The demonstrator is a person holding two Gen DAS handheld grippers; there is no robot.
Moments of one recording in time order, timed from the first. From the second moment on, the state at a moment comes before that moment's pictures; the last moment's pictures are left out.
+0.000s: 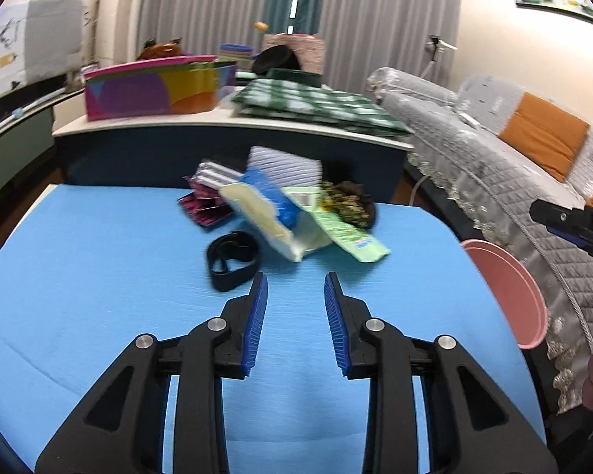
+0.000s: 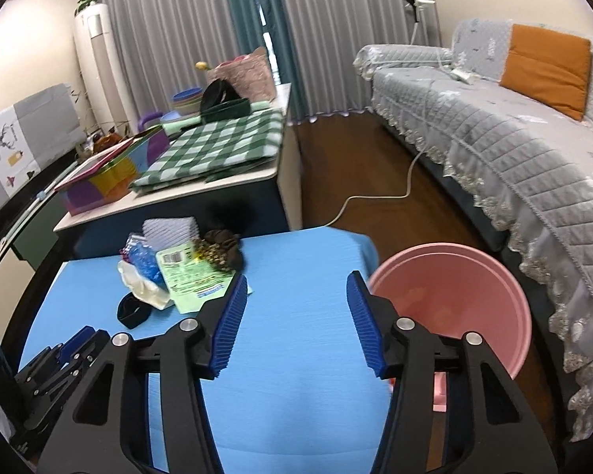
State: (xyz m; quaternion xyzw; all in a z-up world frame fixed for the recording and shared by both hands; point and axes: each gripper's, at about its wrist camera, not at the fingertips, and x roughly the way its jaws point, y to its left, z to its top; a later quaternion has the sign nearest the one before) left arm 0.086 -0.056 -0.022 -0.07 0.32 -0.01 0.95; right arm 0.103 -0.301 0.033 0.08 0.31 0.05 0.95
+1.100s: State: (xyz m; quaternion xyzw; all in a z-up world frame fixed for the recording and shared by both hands) left arm 0.174 -0.021 -0.078 -0.08 0.42 0.07 0.90; right arm 0.249 -0.186 -0.045 0.04 0.38 0.10 0.92
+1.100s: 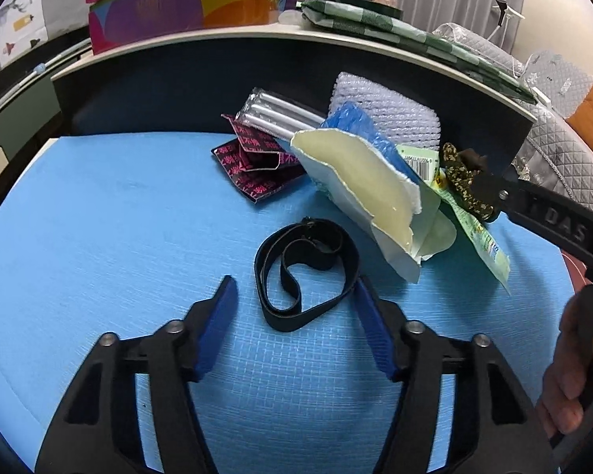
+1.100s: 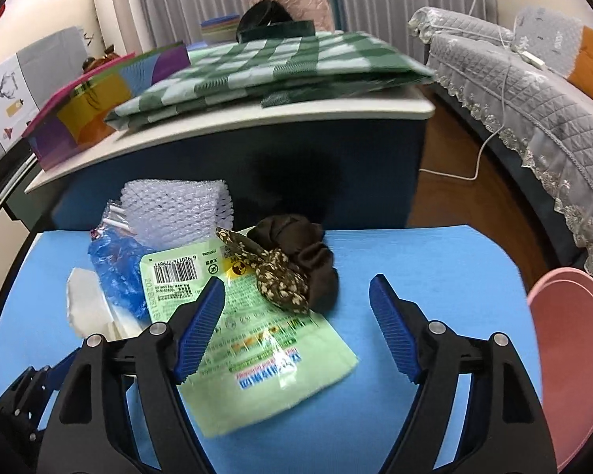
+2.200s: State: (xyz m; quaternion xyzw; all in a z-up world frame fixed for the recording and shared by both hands) left arm 0.136 -0.024 -0.038 -0.07 0.38 0.06 0.92; right arm 0.211 -0.203 -0.005 0.04 0.36 0.09 0.93
